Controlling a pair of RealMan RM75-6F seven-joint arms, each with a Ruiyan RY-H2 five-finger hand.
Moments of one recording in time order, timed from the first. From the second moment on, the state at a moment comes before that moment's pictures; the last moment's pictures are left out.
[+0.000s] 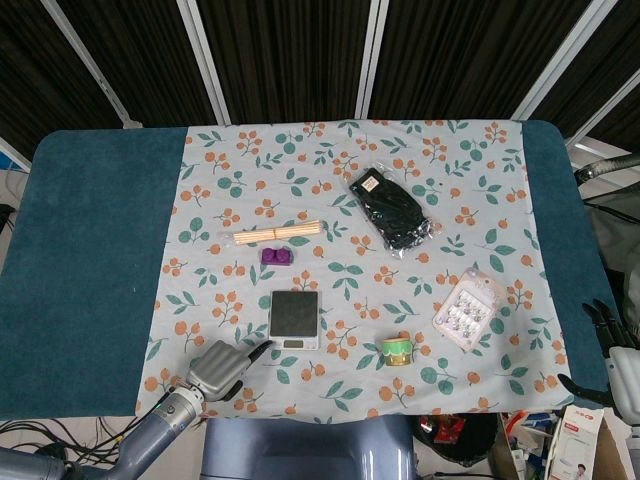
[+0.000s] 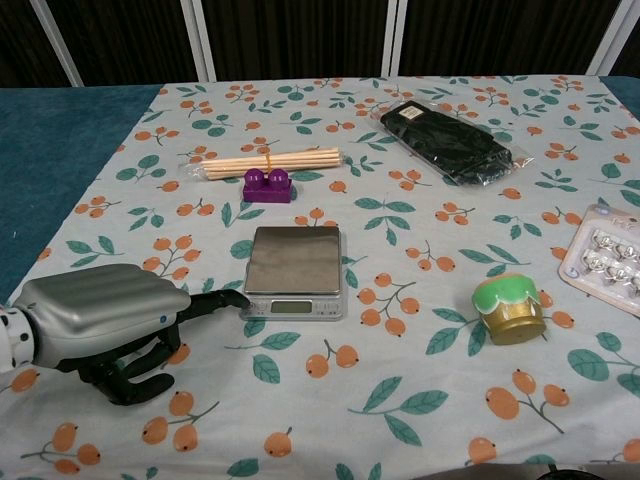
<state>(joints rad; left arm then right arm) -0.68 -1.51 0.14 -1.90 1.00 1.03 0.78 0.01 -1.01 0.04 -1.66 -1.45 1.44 0.17</state>
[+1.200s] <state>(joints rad) -0.69 -1.53 0.15 -1.89 0.97 1.03 0.82 0.01 -1.00 0.04 -1.67 -1.44 1.43 0.17</state>
